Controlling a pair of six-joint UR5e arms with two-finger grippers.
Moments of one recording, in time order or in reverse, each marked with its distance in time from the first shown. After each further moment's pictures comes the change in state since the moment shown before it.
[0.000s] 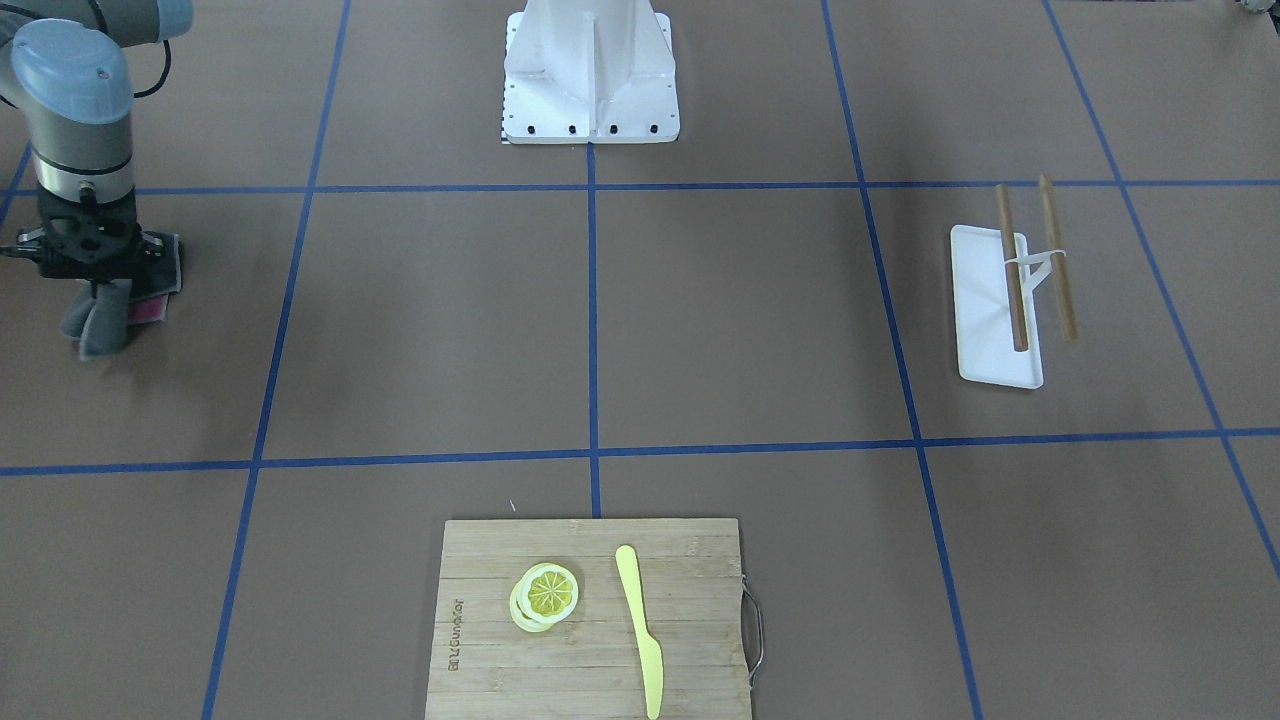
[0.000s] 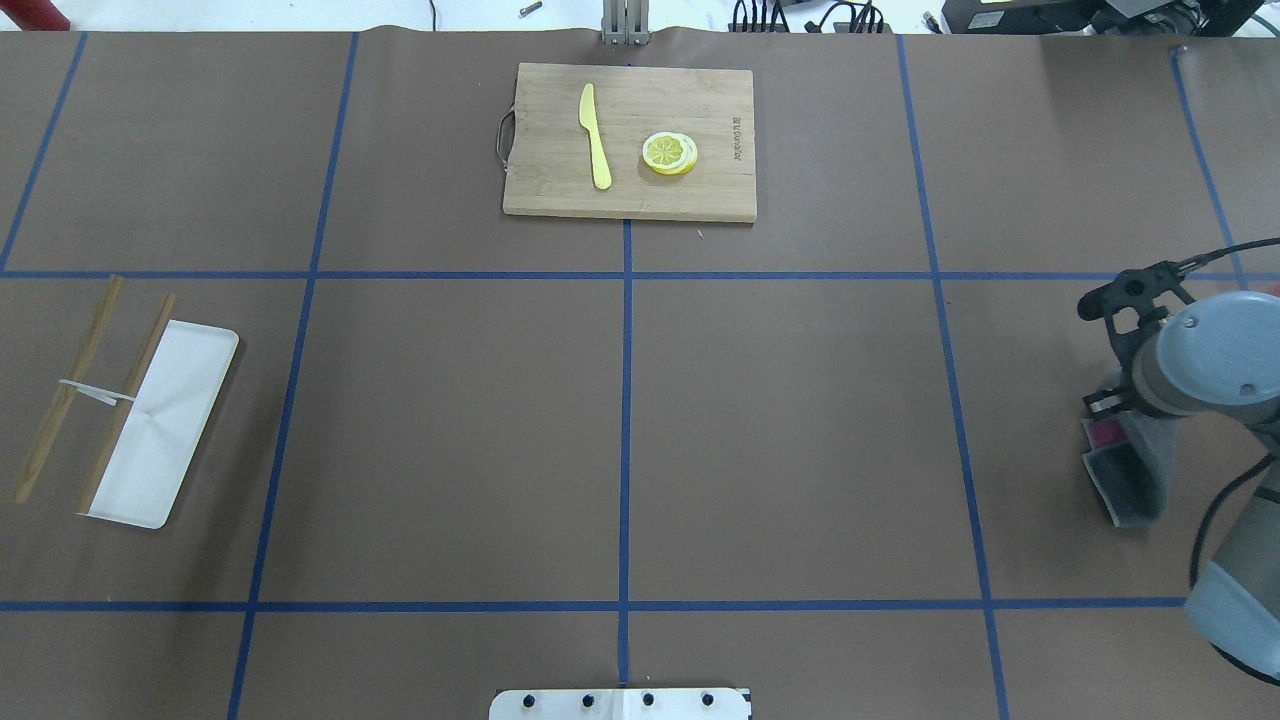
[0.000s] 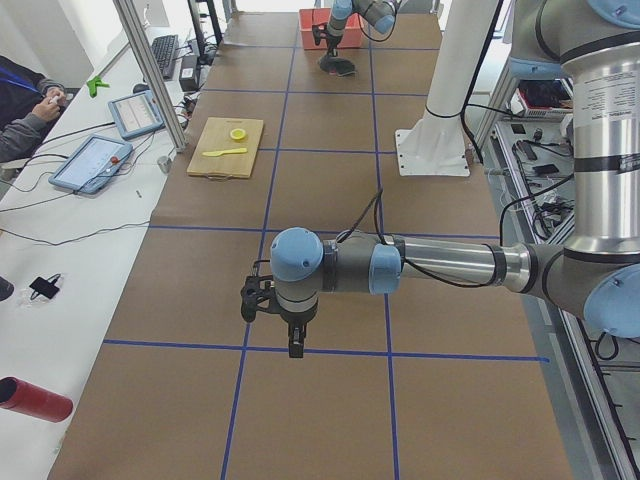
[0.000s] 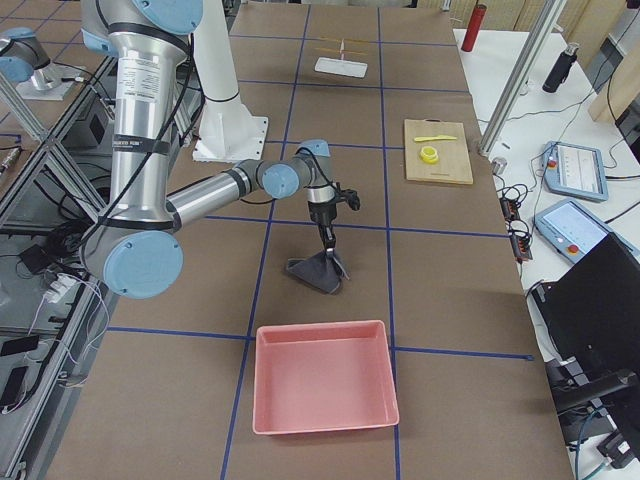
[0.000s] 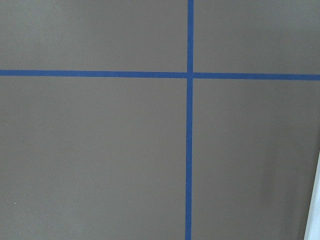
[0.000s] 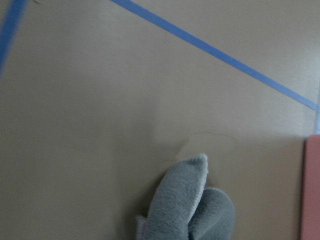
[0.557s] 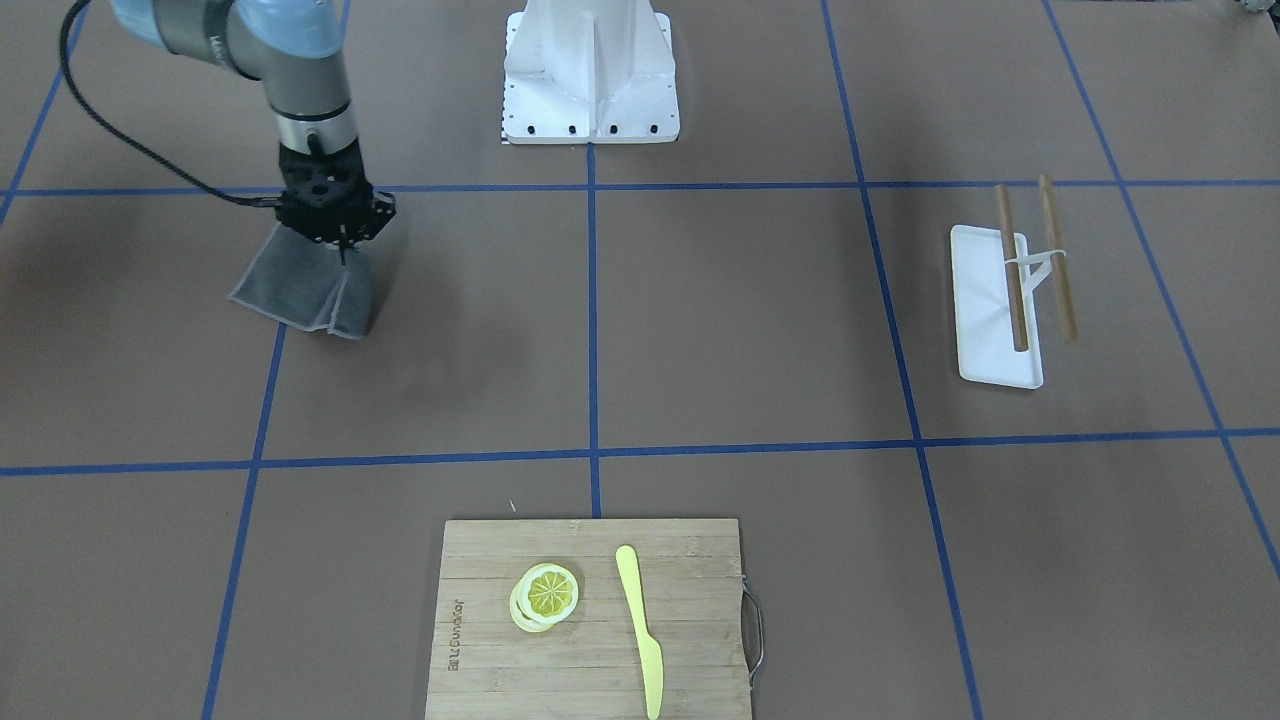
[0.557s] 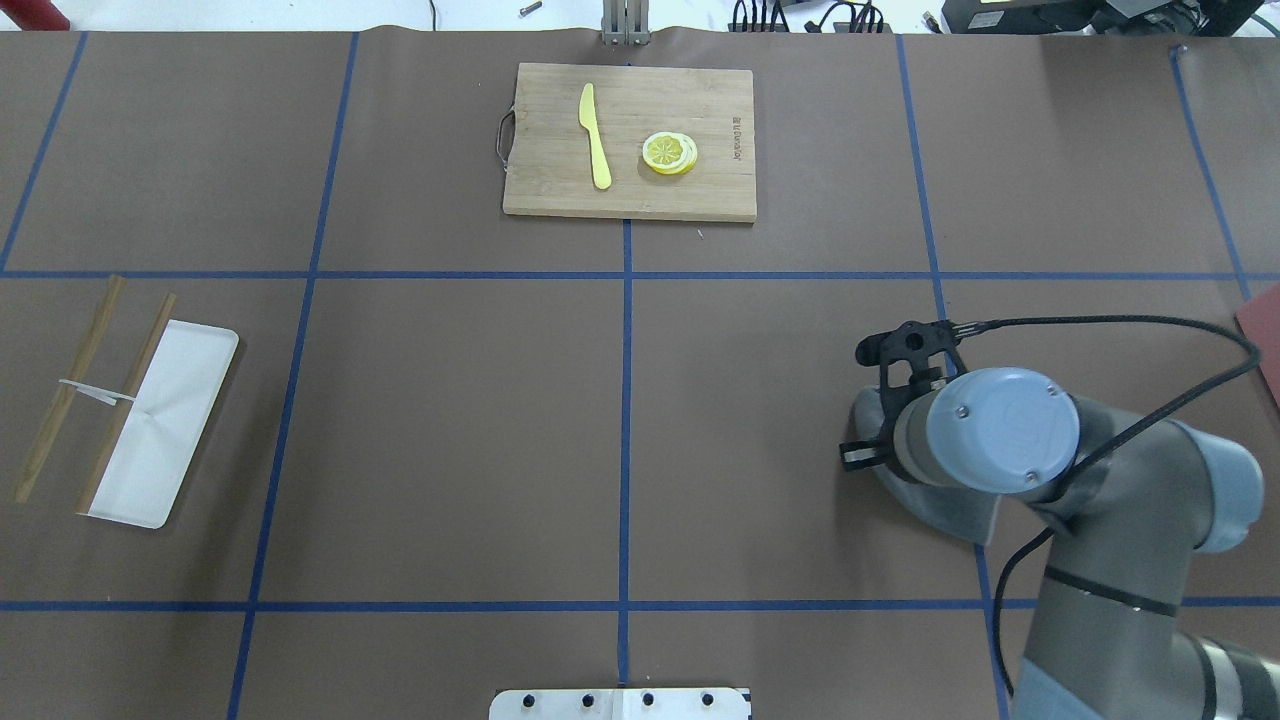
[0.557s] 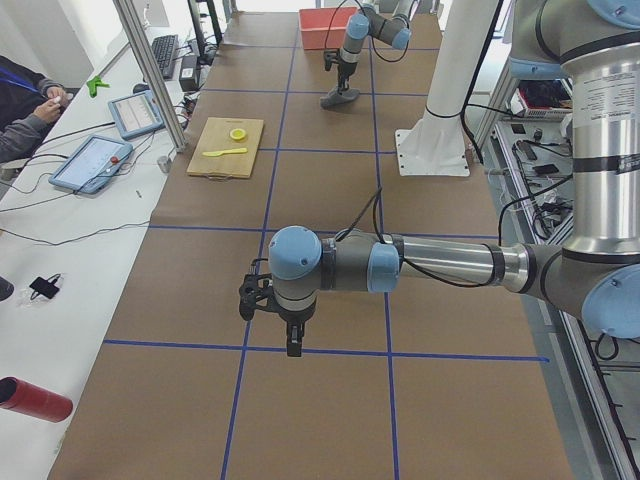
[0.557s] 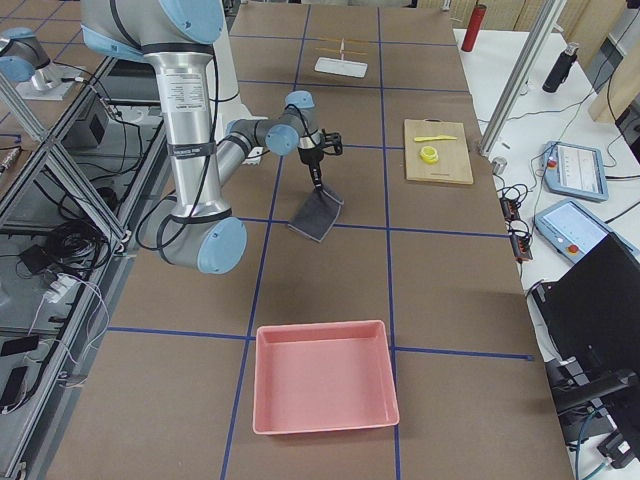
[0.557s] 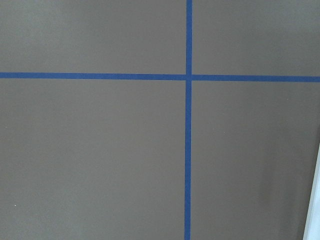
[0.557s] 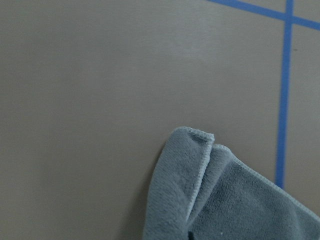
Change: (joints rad) left arm 0.000 -0.007 0.000 0.001 0.000 -0.001; right arm -0.274 0.296 0.025 -0.011 -0.021 0.420
